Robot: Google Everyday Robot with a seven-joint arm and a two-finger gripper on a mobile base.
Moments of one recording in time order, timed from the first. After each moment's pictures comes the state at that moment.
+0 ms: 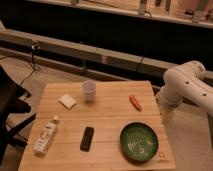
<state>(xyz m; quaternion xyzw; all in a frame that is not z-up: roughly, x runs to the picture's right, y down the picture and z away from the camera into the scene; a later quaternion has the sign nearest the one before) 0.285 0.109 0.684 -0.28 0.02 0.02 0.96</state>
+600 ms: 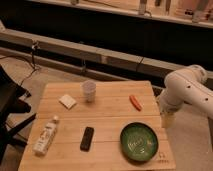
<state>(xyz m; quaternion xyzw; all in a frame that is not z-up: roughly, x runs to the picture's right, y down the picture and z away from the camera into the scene) 0.284 0.123 0.680 -0.29 0.02 0.03 0.96</state>
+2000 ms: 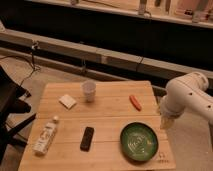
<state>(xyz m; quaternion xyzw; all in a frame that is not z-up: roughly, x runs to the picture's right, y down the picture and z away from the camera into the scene) 0.283 0.151 0.678 -0.30 0.01 0.03 0.95</state>
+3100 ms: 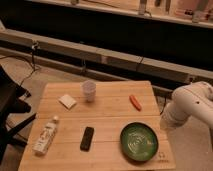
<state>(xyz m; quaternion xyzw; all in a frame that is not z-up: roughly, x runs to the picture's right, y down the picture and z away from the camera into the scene) 0.291 0.190 0.678 -0.31 -0.01 0.07 0.95</state>
